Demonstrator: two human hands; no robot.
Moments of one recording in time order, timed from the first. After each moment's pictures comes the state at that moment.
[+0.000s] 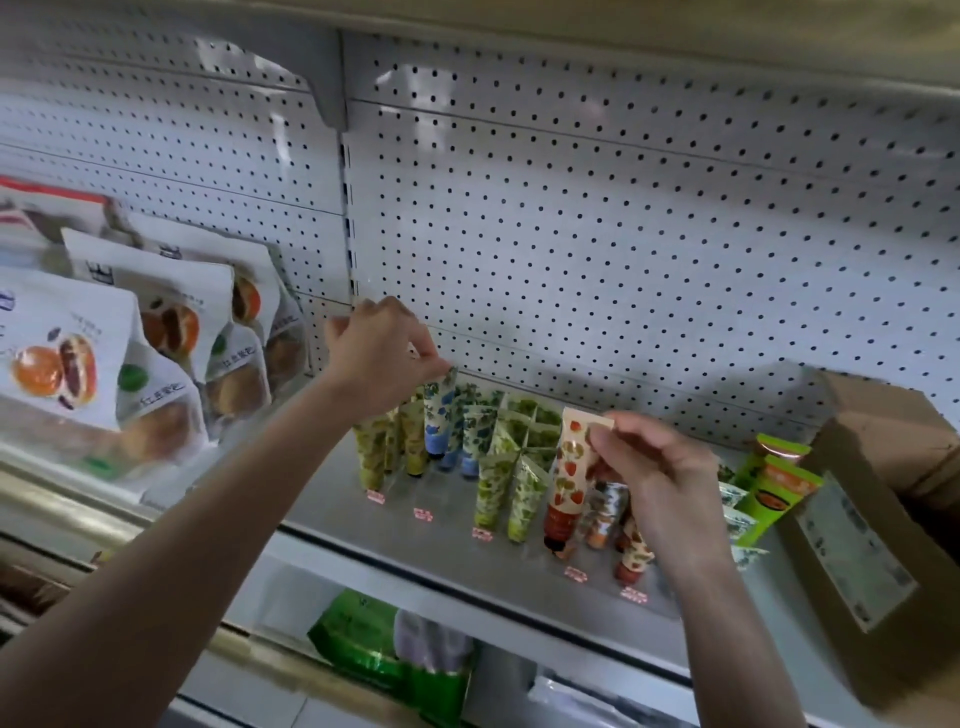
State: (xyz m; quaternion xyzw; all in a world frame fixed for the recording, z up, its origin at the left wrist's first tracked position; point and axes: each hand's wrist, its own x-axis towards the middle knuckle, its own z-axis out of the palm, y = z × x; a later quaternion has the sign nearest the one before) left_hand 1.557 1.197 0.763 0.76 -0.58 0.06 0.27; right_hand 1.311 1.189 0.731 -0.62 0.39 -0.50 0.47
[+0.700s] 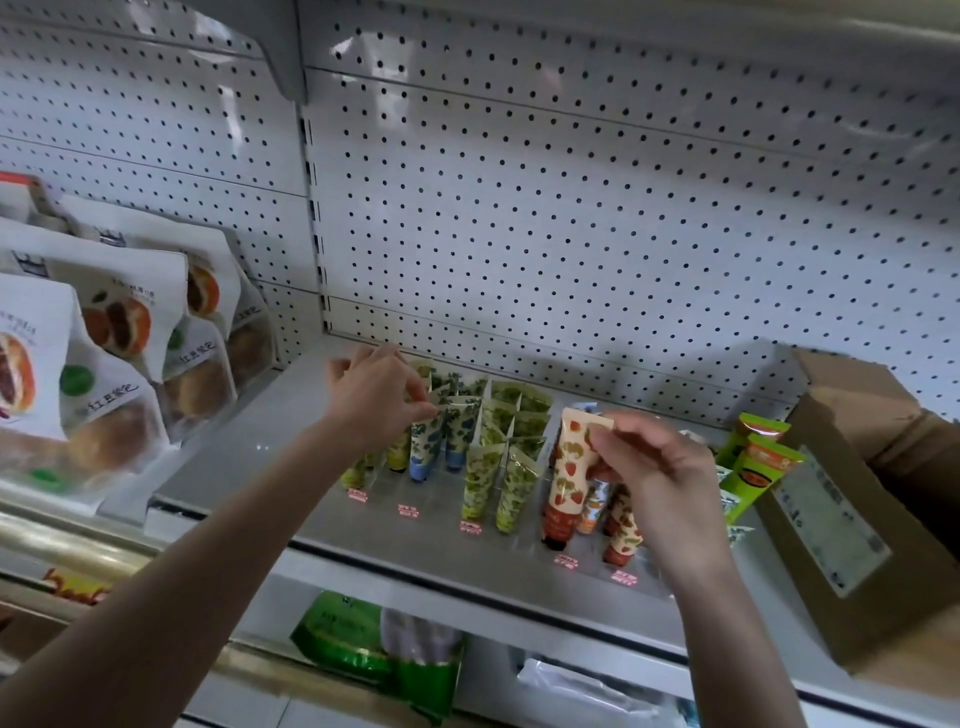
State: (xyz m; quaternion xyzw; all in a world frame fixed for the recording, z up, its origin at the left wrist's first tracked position) left_hand 1.558 1.179 0.704 0.76 -0.61 0.00 0.21; right_hand 1.310 1.190 0.722 -0.60 0.42 -0.50 0.45
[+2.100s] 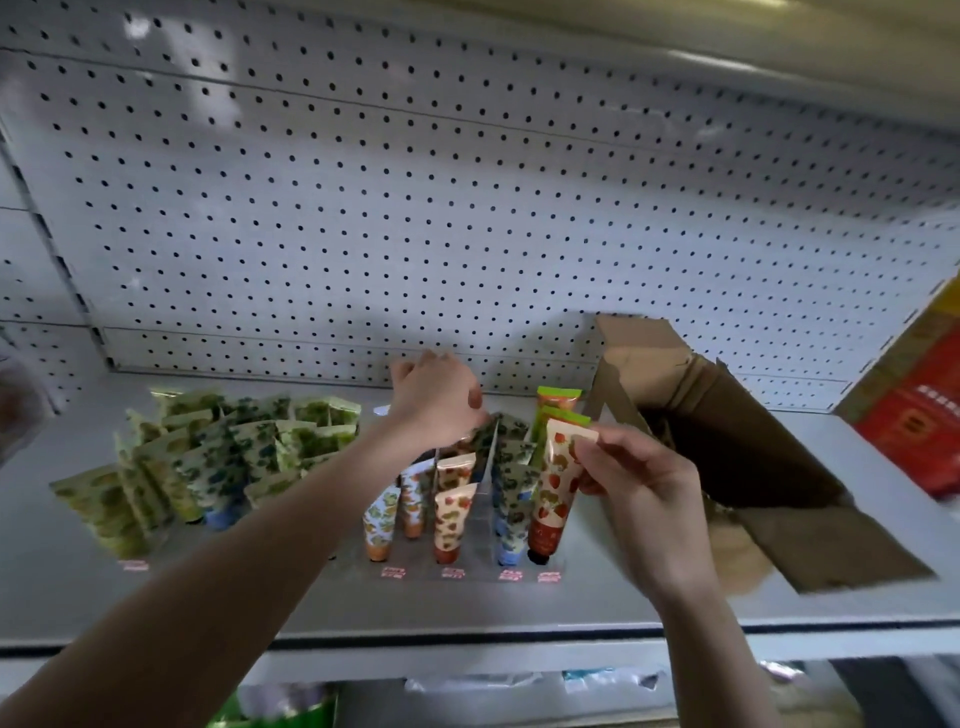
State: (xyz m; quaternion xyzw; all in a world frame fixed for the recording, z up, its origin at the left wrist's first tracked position) left_hand 1.354 1.084 0.722 0.65 -0.74 -0.06 0.17; right_hand 1.174 1.181 0.721 -0.57 0.46 -0.57 0.37
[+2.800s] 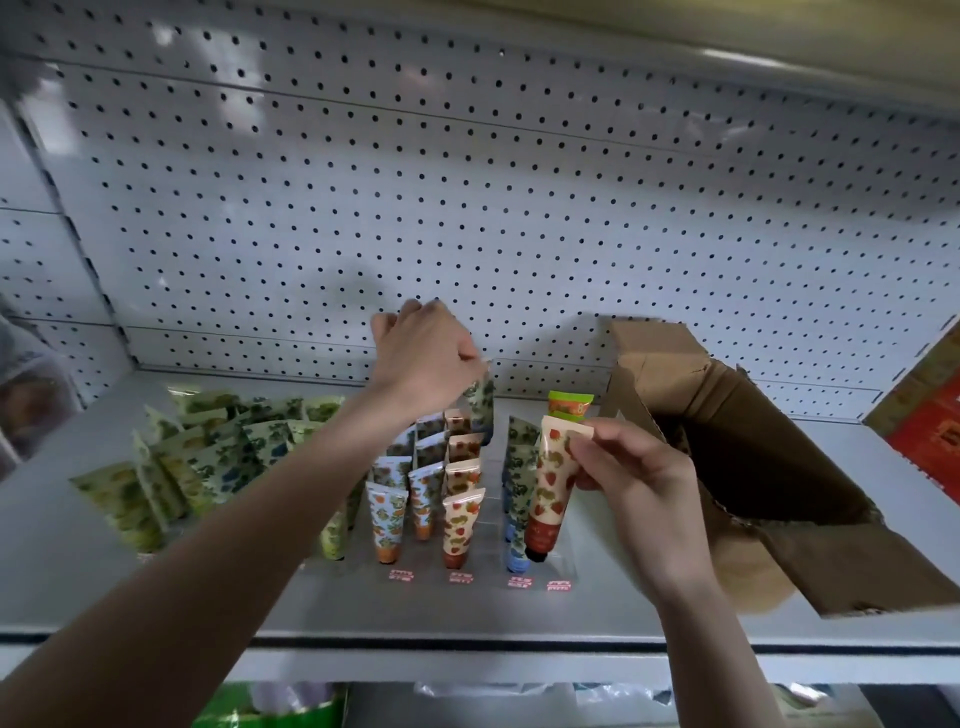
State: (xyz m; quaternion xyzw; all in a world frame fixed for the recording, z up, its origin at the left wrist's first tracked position) left_hand 1.366 1.086 0.758 0.65 -0.70 0.04 0.29; right_hand 1.175 1.172 0.725 -0.57 0.46 -0.55 0.39
